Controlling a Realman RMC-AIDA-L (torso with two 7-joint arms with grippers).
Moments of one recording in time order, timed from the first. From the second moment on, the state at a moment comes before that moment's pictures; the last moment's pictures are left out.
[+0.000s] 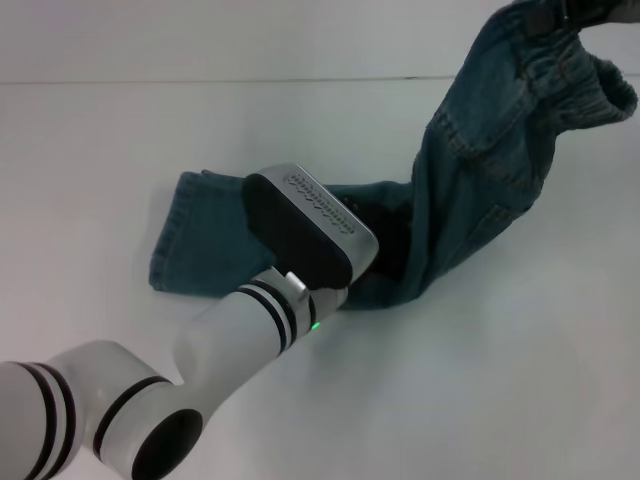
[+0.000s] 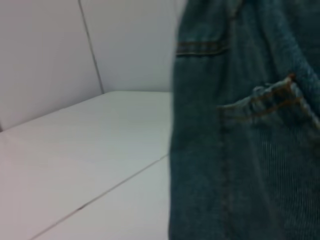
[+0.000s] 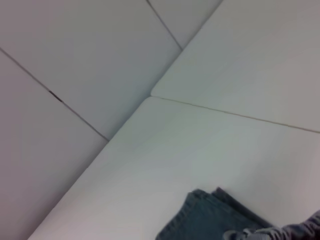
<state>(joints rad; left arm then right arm) -0.88 -2.18 0.02 -0.48 1.48 0.68 0.34 0.91 1.81 -0.58 -0.93 -2.24 -1.86 2.47</state>
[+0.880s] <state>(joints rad) -0.84 -2.18 -0.03 -0.57 1.71 0.64 0.16 0.94 1.83 -0.68 -0.94 -2.24 -1.87 2.49</state>
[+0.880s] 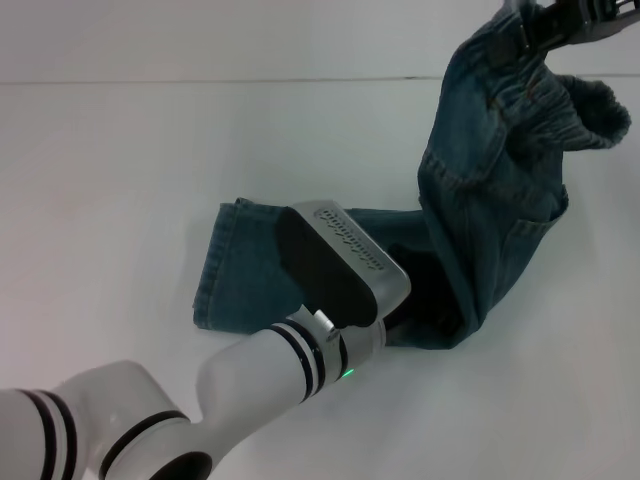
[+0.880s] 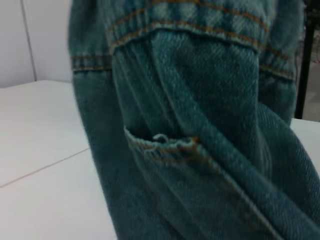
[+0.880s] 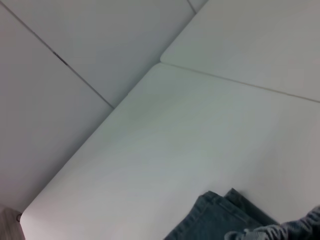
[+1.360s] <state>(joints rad) -0.67 -2.17 -0.26 -0.54 1.91 0.67 0.03 0.88 1.83 -0.67 -0.92 -2.24 -1.87 2.46</state>
